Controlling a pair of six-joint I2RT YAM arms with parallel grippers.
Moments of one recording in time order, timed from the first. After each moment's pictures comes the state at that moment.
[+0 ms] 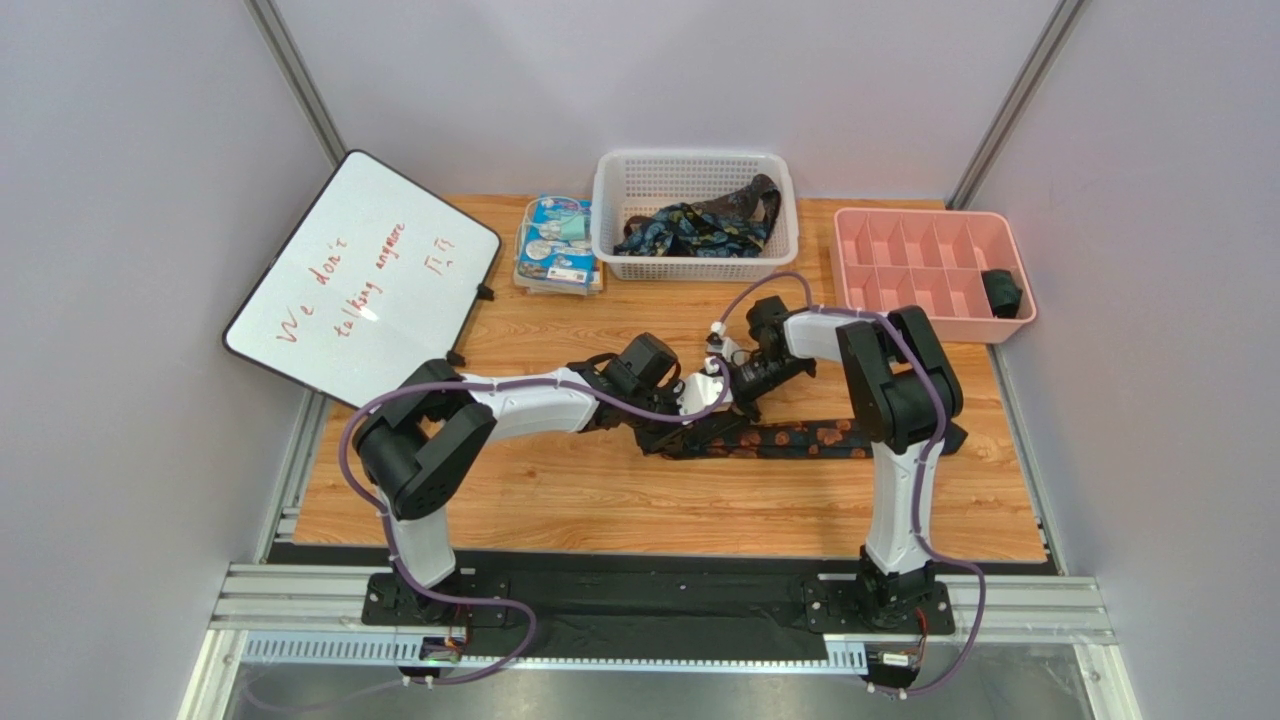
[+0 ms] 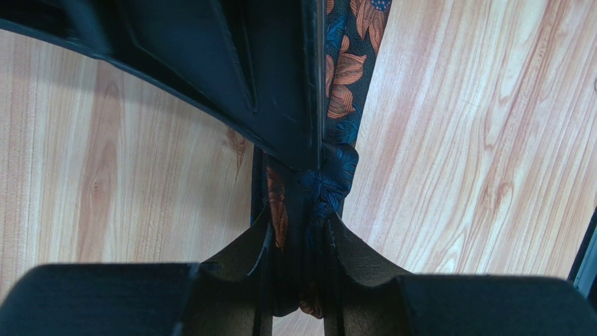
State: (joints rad) left arm -0.84 1.81 1.04 -0.17 0.37 0.37; right arm 0.32 2.07 1.20 -0.69 -0.98 0.19
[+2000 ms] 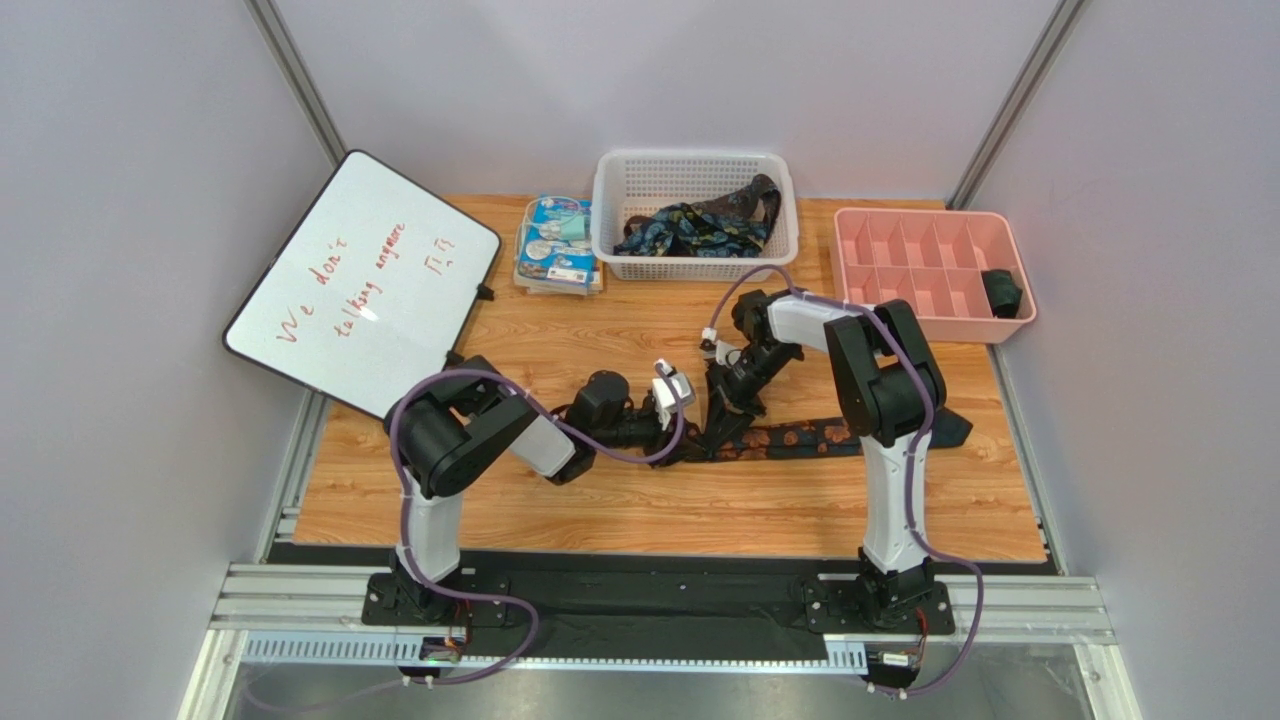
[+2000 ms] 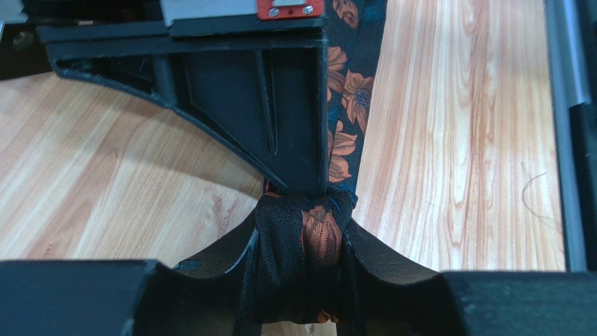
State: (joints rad) left arm -0.80 1.96 0.64 0.99 0.56 -0.03; right arm 0.36 2.15 1.37 -0.97 -0.73 0.12
